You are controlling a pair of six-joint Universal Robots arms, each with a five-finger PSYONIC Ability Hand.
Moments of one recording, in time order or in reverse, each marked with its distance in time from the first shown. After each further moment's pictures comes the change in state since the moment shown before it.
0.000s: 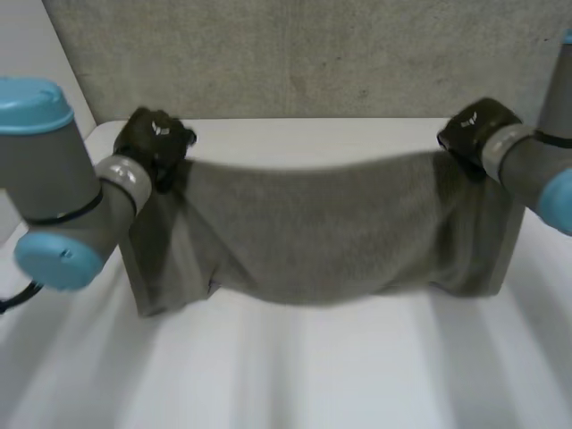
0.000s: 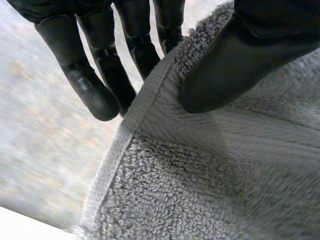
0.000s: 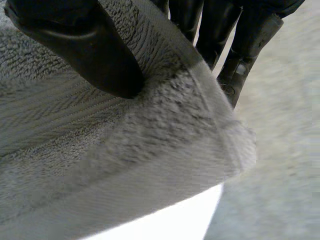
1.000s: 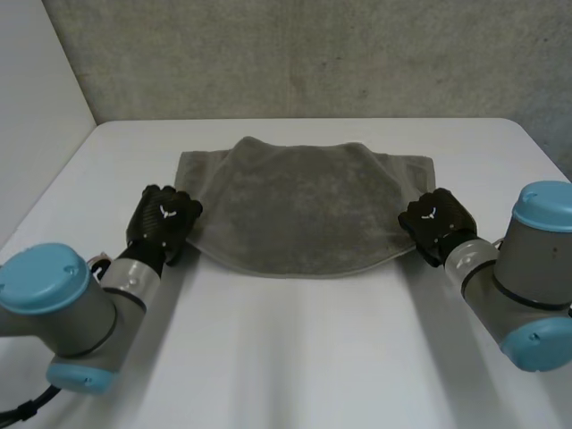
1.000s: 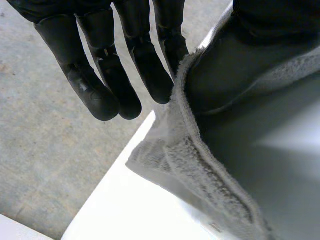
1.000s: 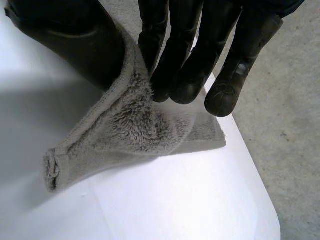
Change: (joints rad) left arm 0.053 0.010 -0.681 0.753 0.121 -0.028; right arm 0.017 -0.137 0.793 -0.652 -0.137 0.046; left_hand 0.000 0.009 0.003 0.000 0.000; right_hand 0.000 0.000 0.000 0.000 0.004
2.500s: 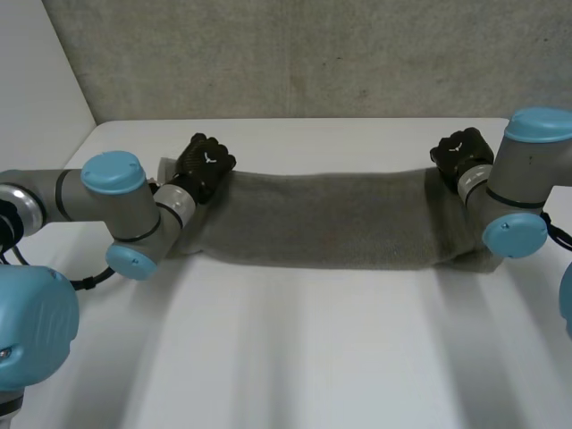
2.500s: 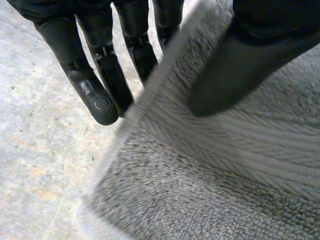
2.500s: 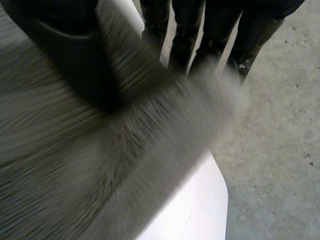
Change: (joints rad) left arm -0.027 -0.554 1.051 -0.512 0.117 0.187; right arm -0.079 0.499 -0.902 0.296 0.106 0.029; left_hand -0.310 -0.386 -0.407 -0.406 -0.345; right_hand -0.625 -0.636 -0.593 -0.595 -0.624
